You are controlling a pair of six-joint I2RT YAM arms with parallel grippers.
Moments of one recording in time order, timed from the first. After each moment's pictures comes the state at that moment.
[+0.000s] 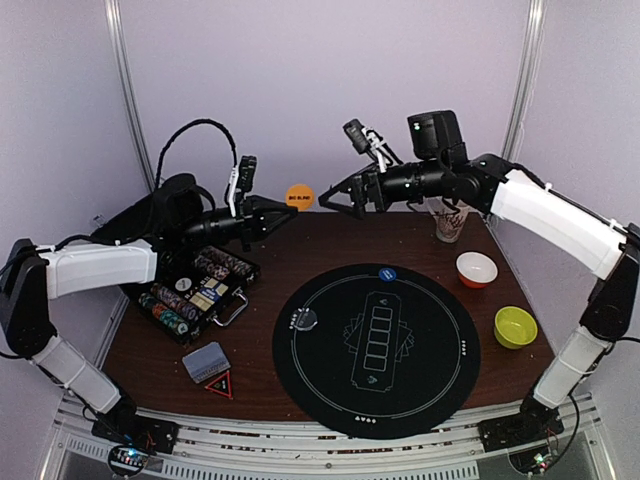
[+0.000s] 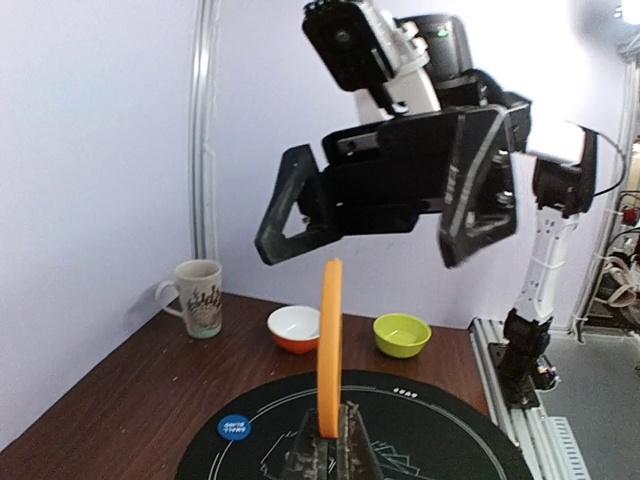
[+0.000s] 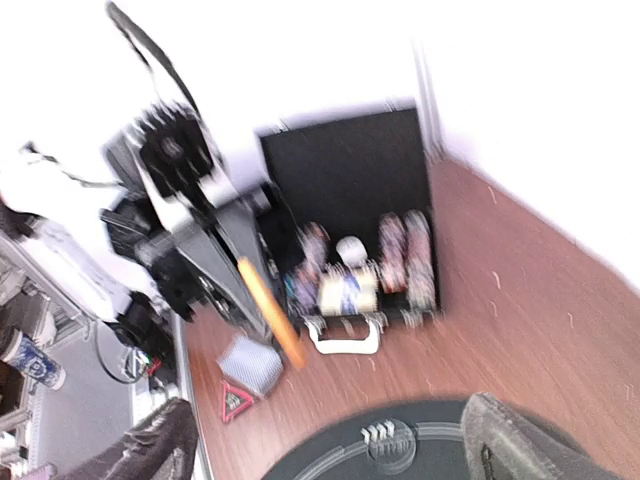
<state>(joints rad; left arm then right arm) -0.58 1.50 0.98 0.62 0.77 -0.15 0.70 1.64 1.68 -0.43 -0.52 0.09</state>
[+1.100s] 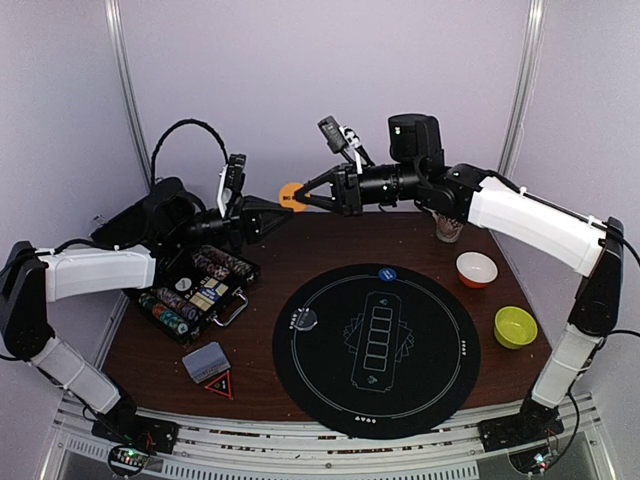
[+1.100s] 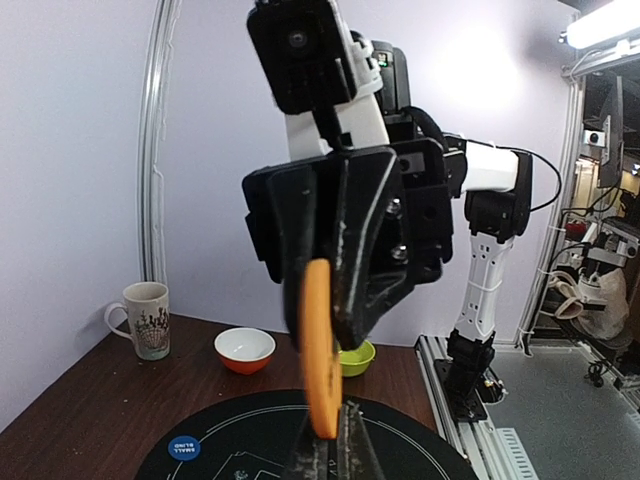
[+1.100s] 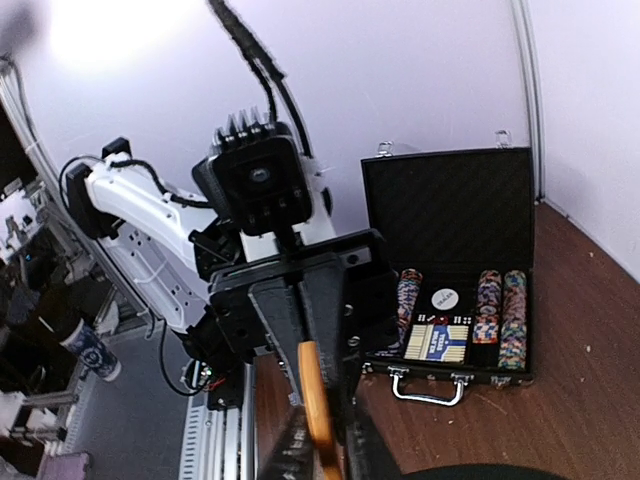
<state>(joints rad) -0.59 1.48 0.93 0.83 0.92 -0.32 0.77 1.71 1.68 -0.17 -0.69 0.17</state>
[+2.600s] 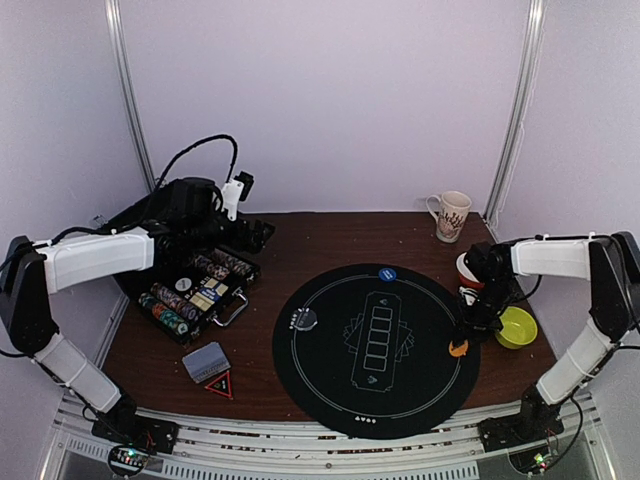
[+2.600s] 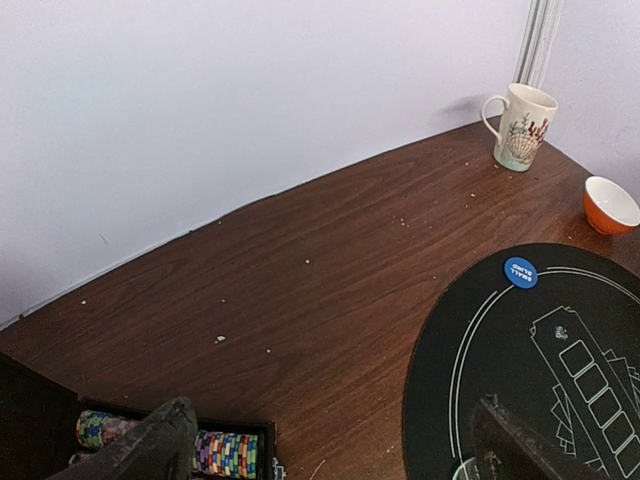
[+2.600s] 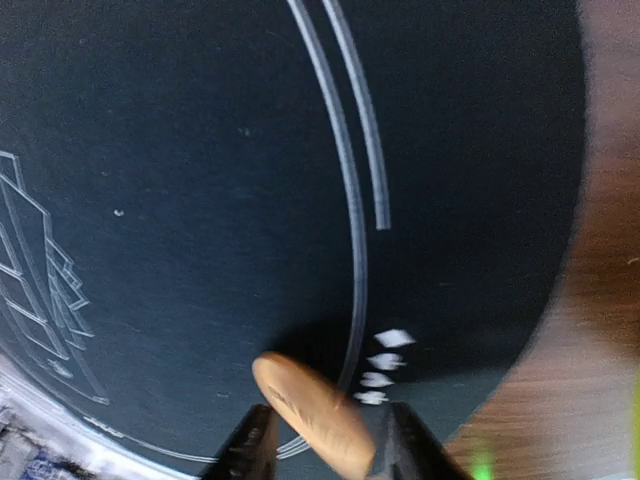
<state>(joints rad) -0.54 1.51 1.08 0.03 0.02 0.01 0.24 1.57 0.90 -0.94 -0.26 0.32</state>
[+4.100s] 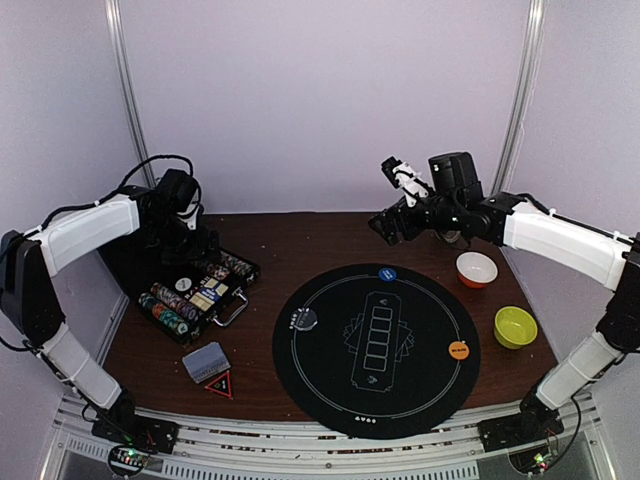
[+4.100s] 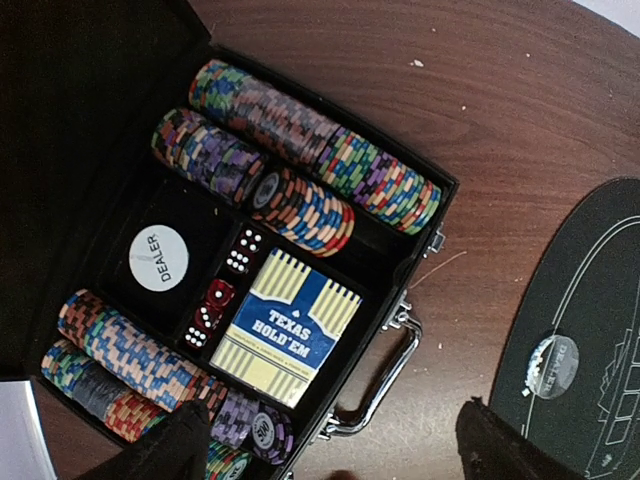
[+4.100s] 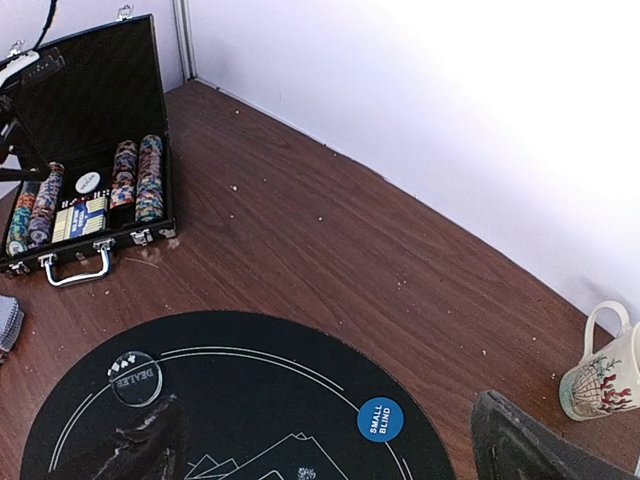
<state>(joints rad) -0.36 1.56 1.33 -0.82 -0.08 -0.37 0.59 1.51 1.30 -0.27 -0.03 -0.12</state>
